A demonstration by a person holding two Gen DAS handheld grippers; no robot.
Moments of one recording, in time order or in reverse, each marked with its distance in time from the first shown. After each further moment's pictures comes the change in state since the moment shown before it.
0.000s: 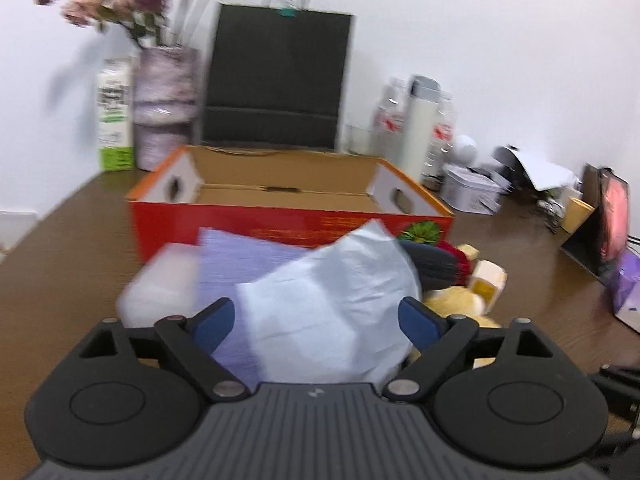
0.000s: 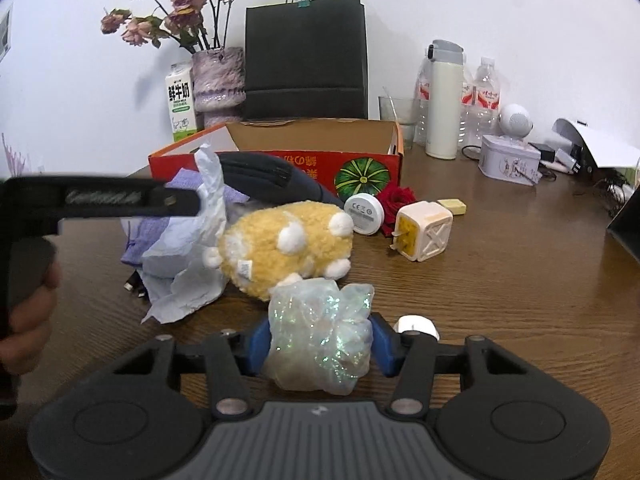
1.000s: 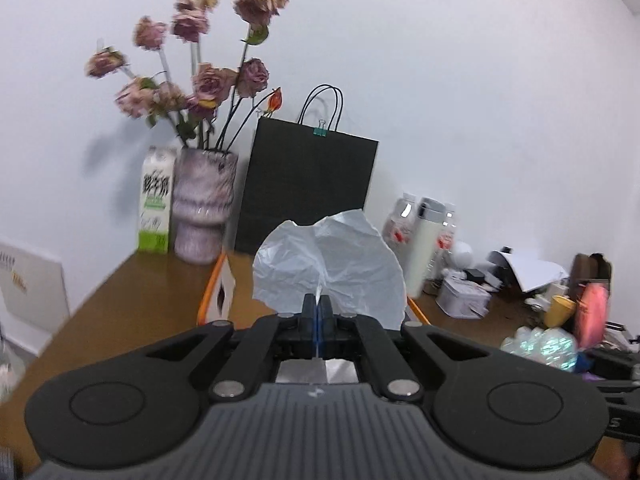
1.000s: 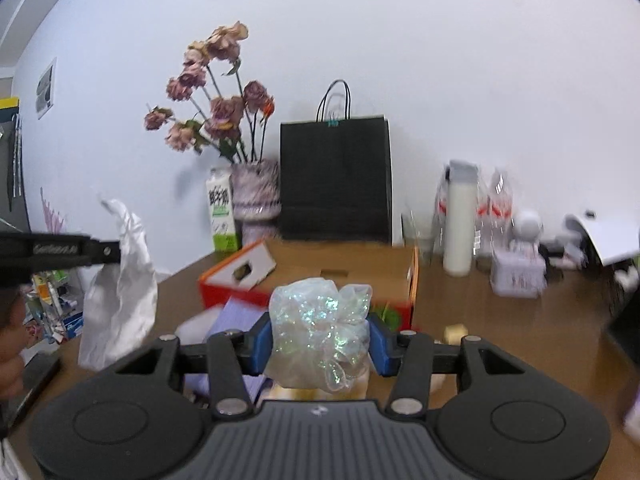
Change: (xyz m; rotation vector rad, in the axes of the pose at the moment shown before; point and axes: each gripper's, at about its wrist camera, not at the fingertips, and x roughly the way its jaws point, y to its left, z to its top) left arm -0.097 0.050 0.086 -0.091 -0.225 0.024; right arm -0.068 0.000 0.102 -0.060 -0.273 0.083
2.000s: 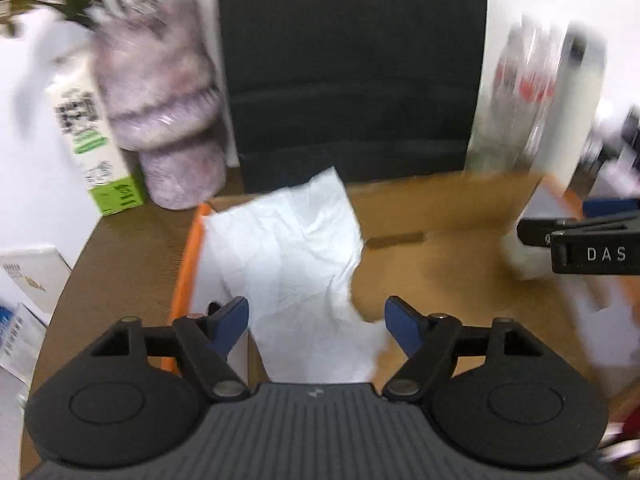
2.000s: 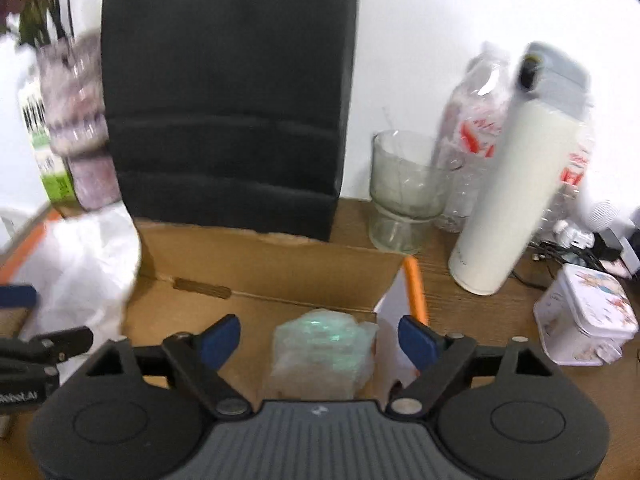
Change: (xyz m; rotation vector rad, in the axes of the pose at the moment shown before) left arm 0.288 0.042 0.012 0.159 0.436 0.175; right arm 0.343 -0.079 0.065 0.057 0.389 -0.185
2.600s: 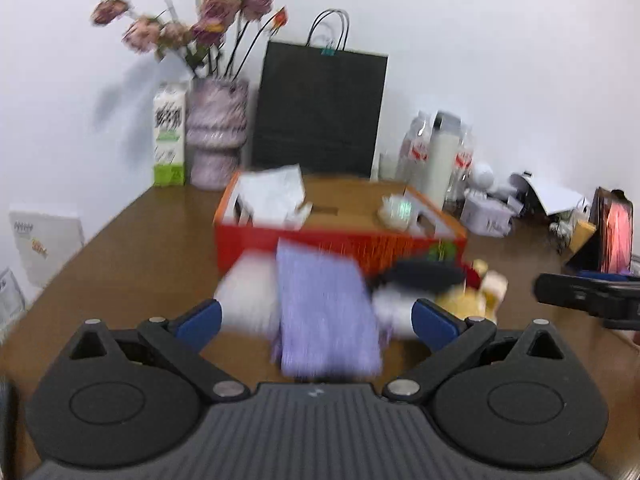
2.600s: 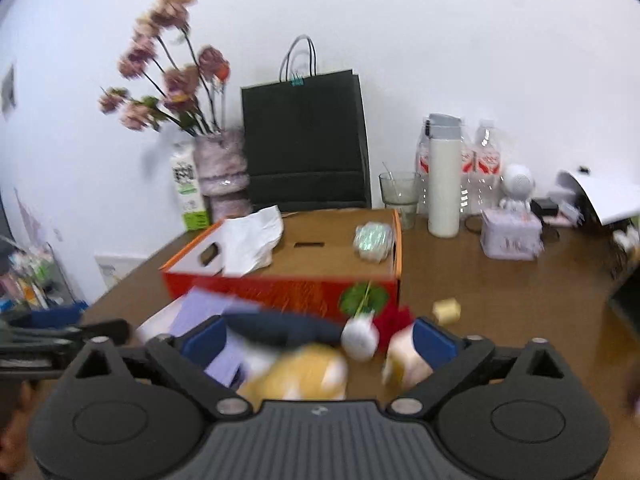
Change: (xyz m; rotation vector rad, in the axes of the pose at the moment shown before) left arm -0.228 -0.012 -0.227 -0.107 -0.276 -0.109; right arm -0.275 -0.002 -0.242 0.079 -0.266 0.173
